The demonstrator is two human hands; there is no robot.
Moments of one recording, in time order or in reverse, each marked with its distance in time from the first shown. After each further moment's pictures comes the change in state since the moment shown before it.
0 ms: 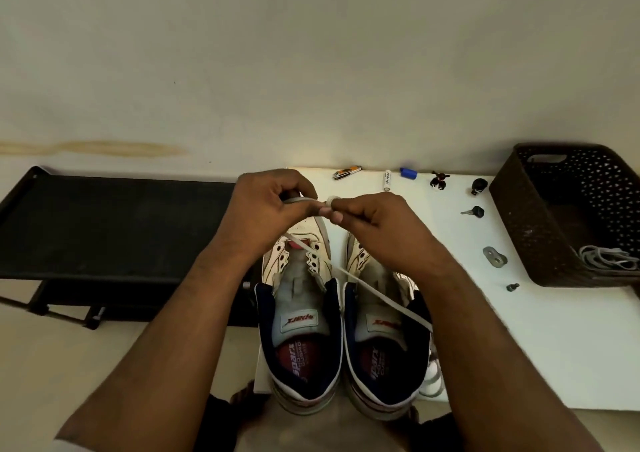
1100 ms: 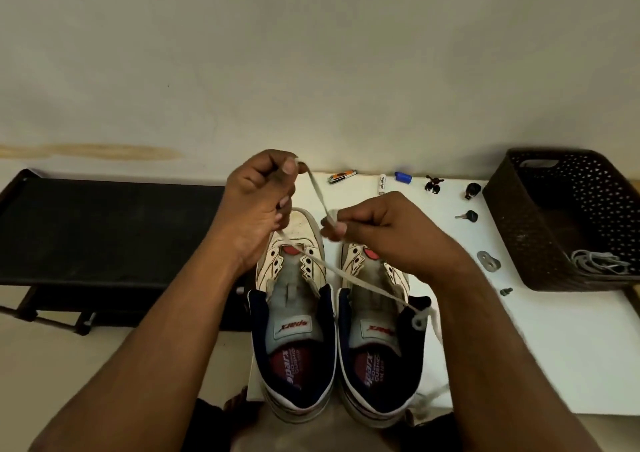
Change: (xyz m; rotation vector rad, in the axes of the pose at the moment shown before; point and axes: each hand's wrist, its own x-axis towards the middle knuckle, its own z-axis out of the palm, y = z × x) left_hand 0.005 0.010 0.001 -0.740 0.025 -0.255; right_hand -0.011 -0.009 -0.024 0.354 -0.123 0.058
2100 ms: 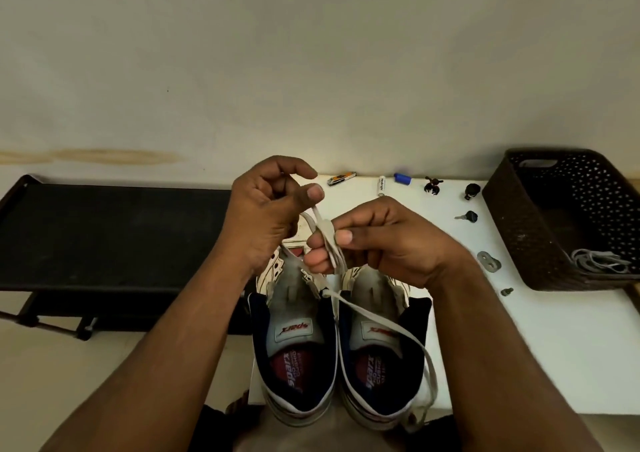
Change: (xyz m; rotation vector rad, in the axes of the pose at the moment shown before) left_hand -0.004 -0.005 0.007 0.157 -0.010 0.146; right_hand 0.000 0.004 0.001 0.638 -0.392 -0.037
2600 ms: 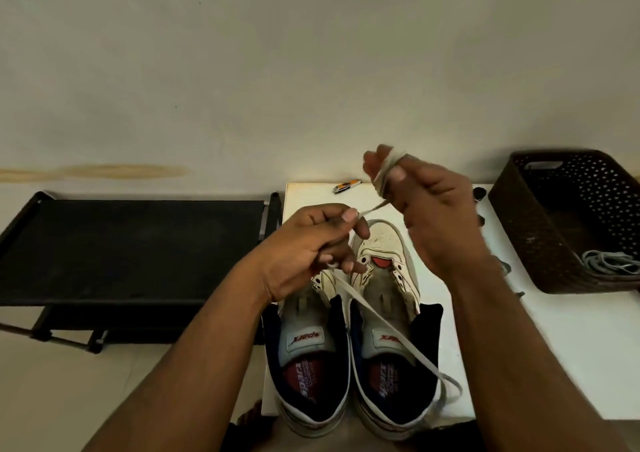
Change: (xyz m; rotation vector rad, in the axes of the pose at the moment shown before) left_hand -0.008 0.002 0.015 -0.152 -0.458 -0.435; right_hand 0.006 -0.003 -0.014 -0.061 0.637 -0.530
